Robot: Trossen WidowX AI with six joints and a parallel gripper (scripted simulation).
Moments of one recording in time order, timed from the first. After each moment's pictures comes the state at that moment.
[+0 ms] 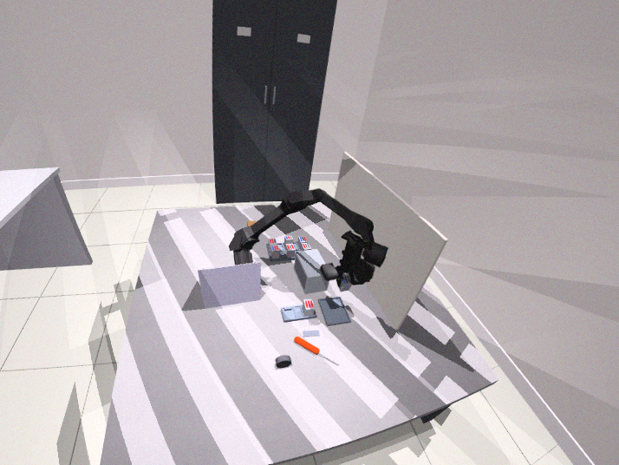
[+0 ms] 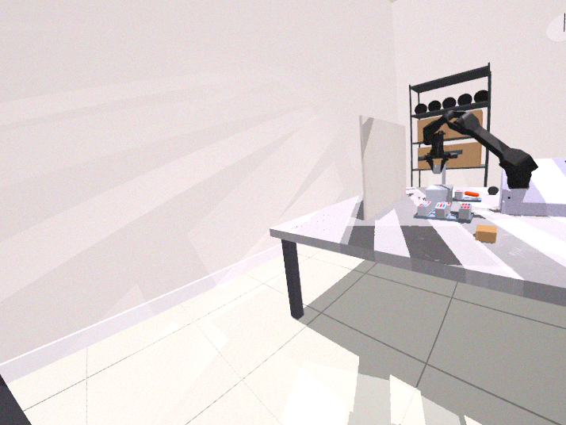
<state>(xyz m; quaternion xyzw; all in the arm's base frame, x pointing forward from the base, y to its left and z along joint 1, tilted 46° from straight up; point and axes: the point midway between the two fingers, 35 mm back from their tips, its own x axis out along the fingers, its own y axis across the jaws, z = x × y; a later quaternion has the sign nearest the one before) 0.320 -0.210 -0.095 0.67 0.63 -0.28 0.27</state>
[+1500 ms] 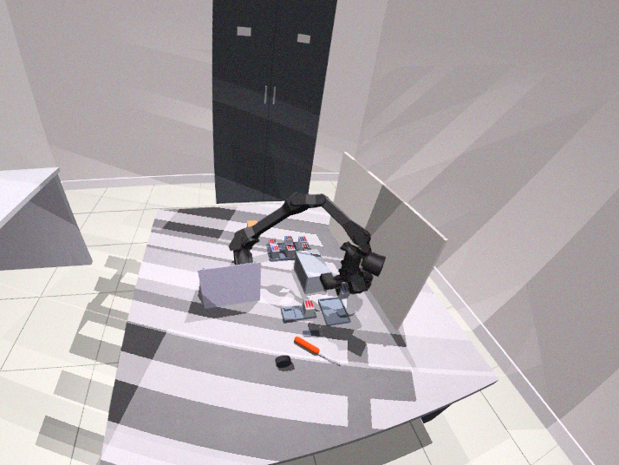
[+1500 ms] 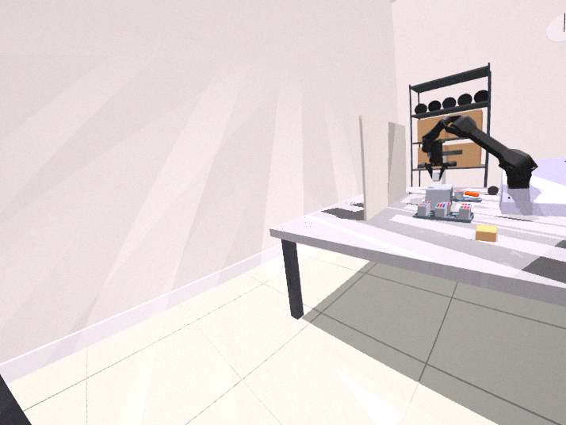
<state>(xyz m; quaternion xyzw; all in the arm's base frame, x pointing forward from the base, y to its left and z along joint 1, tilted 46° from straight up) 0.327 -0.182 -0.127 0.67 0.63 -0.28 0.27</state>
